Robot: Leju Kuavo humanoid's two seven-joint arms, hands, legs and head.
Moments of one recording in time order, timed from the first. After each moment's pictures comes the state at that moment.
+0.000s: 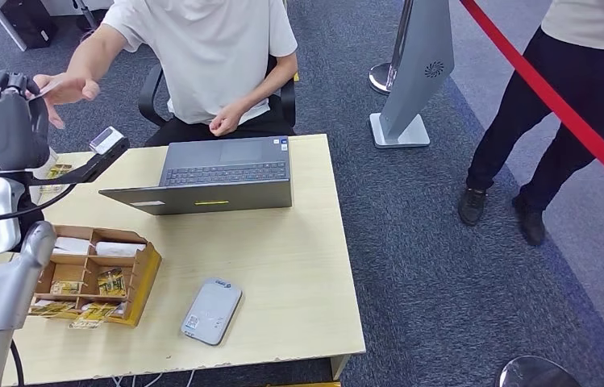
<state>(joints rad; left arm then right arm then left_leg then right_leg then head) -0.76 0.26 -0.36 -0.93 -1.45 0.49 0.14 -0.11 0.06 -1.23 -0.20 1.19 0.01 -0.06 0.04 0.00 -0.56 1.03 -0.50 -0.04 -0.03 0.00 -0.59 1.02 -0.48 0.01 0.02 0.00</state>
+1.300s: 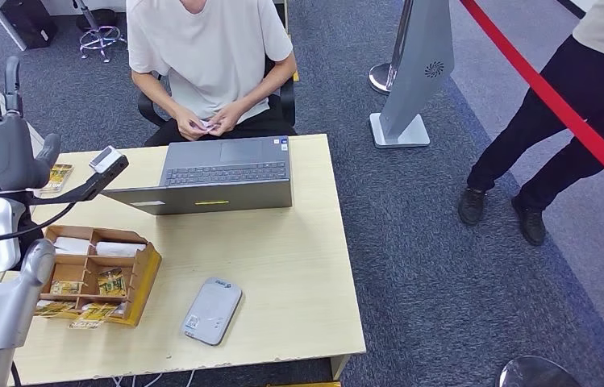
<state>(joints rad) -0.67 0.27 -0.32 -0.99 -1.46 0.49 0.12 -0.11 0.06 -1.23 -0.20 1.19 0.01 -0.06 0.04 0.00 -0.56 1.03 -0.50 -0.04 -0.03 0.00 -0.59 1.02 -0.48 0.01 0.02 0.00</state>
